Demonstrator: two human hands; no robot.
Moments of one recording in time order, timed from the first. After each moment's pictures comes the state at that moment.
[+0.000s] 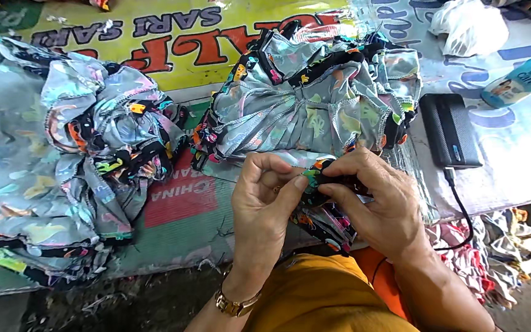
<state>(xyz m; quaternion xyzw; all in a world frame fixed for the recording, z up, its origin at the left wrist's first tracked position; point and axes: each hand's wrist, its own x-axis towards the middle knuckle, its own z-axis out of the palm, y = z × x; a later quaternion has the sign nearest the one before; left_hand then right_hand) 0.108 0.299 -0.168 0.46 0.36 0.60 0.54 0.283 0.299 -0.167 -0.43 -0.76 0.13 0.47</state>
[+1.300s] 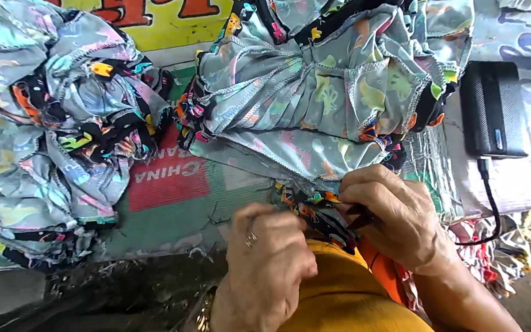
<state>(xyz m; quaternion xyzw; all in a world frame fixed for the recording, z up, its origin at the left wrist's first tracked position) 0.076 0.246 -0.197 0.80 0.36 0.45 0.16 0.309 0.282 -0.199 -0.38 -0.83 0.12 0.39</state>
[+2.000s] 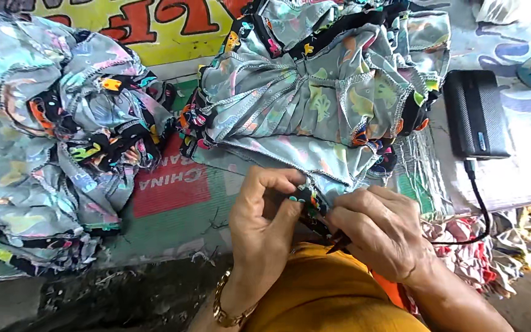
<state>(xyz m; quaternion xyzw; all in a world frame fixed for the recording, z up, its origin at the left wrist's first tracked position) 0.103 0.281 -0.186 0.58 0.41 0.56 0.42 0.291 0.269 -0.197 -0.36 -0.84 0.01 0.40</state>
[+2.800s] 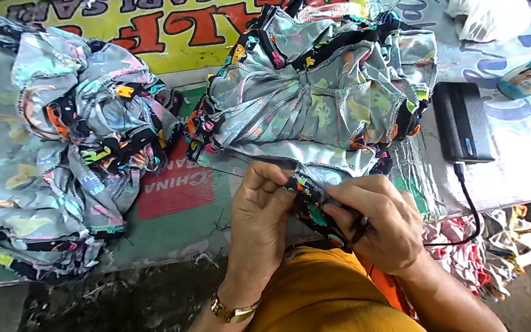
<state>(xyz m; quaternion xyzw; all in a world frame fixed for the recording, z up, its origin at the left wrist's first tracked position) 0.101 0.285 -0.183 0.36 0.32 0.60 0.63 0.282 0.276 -0.196 -0.40 -0.78 0.04 0.47</state>
